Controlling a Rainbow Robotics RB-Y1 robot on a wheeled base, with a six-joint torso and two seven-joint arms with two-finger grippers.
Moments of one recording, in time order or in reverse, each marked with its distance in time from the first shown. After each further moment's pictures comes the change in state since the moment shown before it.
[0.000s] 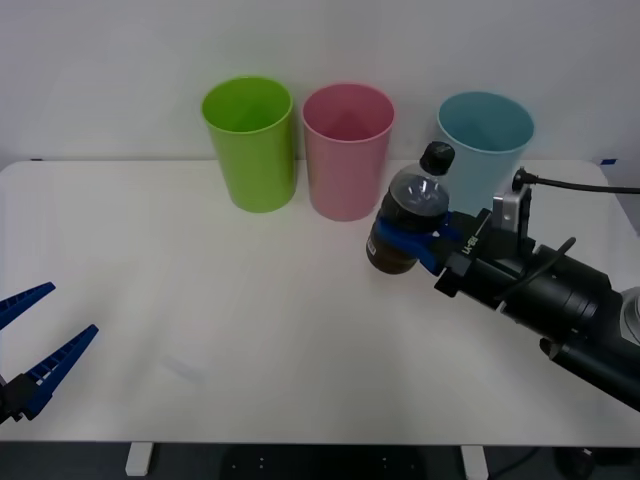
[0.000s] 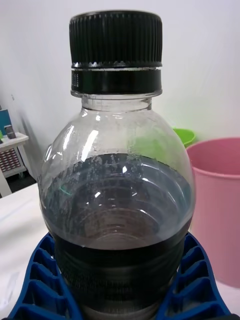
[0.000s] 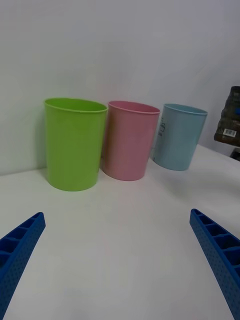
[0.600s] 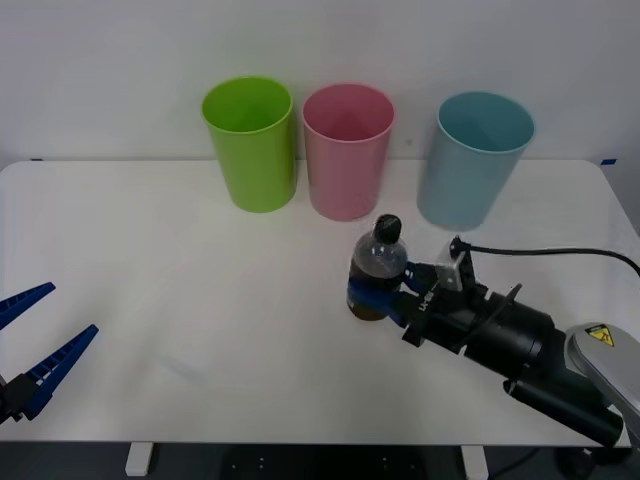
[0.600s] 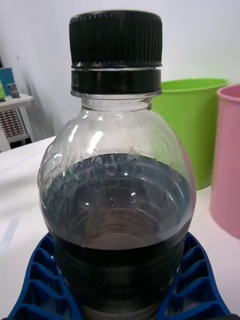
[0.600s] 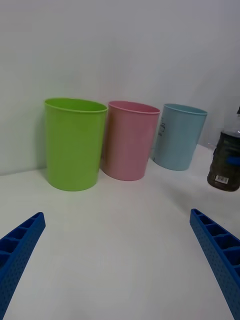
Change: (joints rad) right arm 0.001 0.083 0.113 0.186 0.000 -0.045 0.262; left arm 0.000 0.000 0.000 0.000 0.000 0.000 0.000
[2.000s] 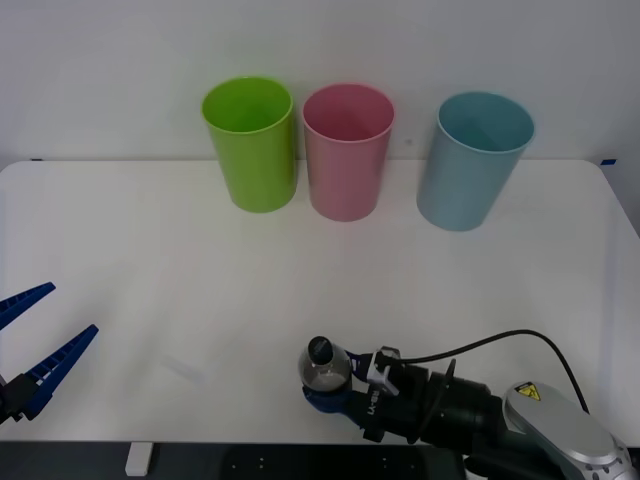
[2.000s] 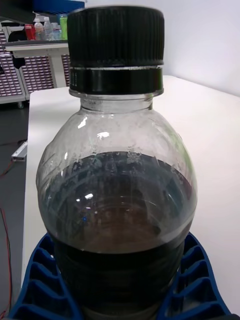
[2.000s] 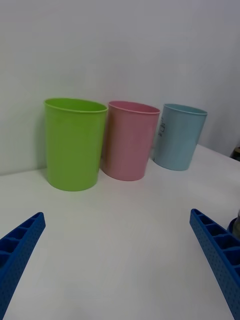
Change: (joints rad) right arm 0.002 0.068 0.253 0.231 -0.014 -0.087 0.374; left arm 0.000 0.000 0.000 0.000 0.000 0.000 0.000
